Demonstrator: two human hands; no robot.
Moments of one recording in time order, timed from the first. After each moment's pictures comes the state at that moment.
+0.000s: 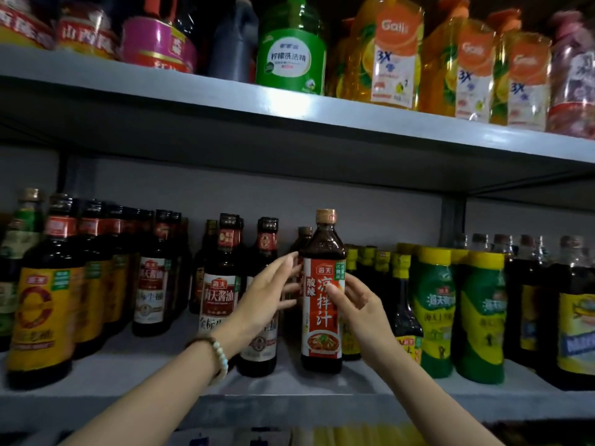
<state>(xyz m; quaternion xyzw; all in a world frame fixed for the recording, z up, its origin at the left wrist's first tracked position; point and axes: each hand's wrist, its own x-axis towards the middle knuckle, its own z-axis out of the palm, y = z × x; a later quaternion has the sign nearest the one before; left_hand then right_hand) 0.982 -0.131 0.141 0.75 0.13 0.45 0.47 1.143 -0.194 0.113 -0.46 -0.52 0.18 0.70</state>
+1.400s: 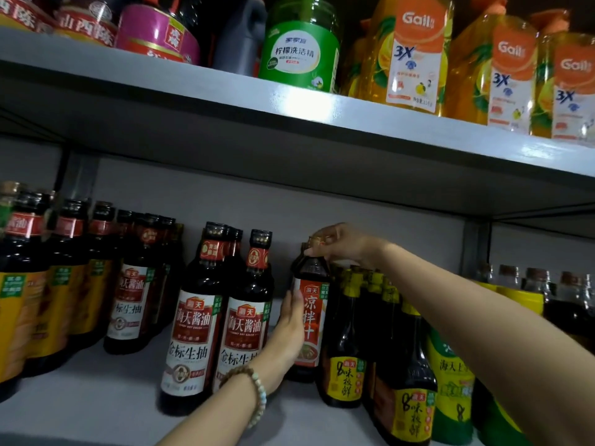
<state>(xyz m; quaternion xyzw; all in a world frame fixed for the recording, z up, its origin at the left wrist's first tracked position) 1.071 -0.091 0.115 0.68 0.24 0.44 0.54 1.208 -0.093 0.266 -0.62 -0.69 0.11 0.37</state>
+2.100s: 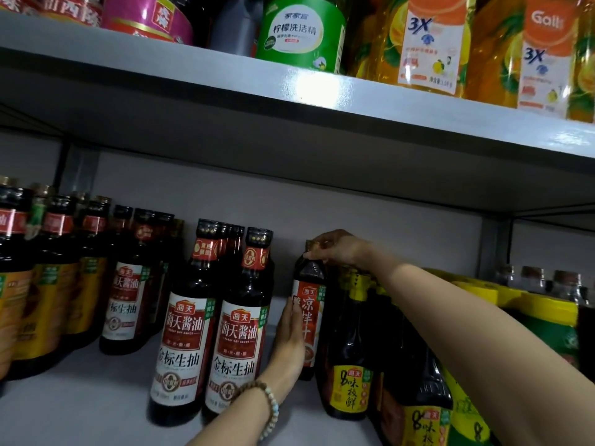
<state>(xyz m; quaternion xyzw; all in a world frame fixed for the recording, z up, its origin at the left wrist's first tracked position) 1.110 -0.050 0.088 0.62 0.24 0.51 0.55 1.234 -0.033 0.259 -0.64 -0.68 0.10 0.35</state>
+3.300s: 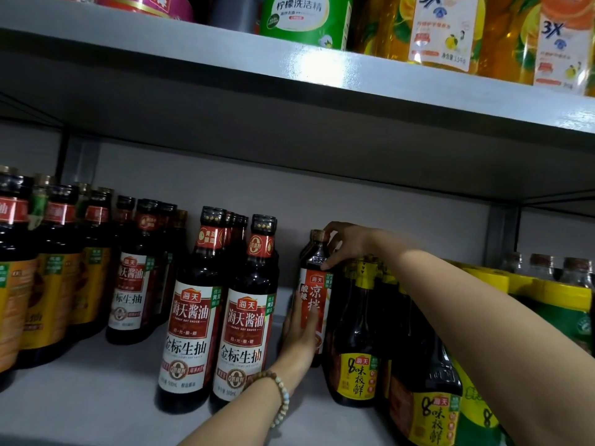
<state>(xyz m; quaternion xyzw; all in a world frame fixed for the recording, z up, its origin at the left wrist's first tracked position) 1.122 -0.034 0.069 0.67 0.28 0.50 0.48 1.234 -0.049 0.266 -0.73 -0.66 0.01 0.16</state>
